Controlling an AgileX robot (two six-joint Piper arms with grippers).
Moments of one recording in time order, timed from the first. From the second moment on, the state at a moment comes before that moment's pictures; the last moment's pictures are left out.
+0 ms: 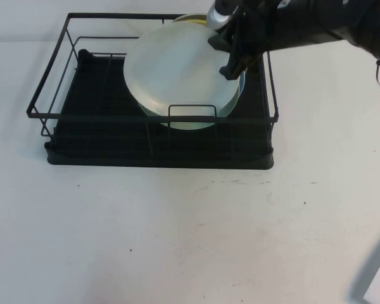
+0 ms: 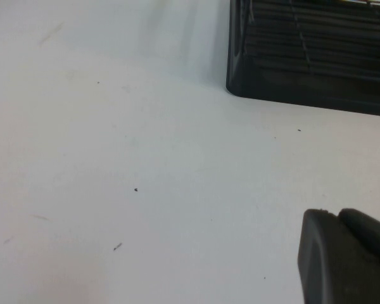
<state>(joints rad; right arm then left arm) 0.43 1.96 -1.80 0.61 0.54 -1.18 -0.05 -0.01 0.02 0.05 0.35 -0.06</state>
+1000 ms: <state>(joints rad) 0.43 1.53 -1.72 0.29 1.10 -0.32 -0.05 -0.01 0.02 0.05 0.35 -0.06</state>
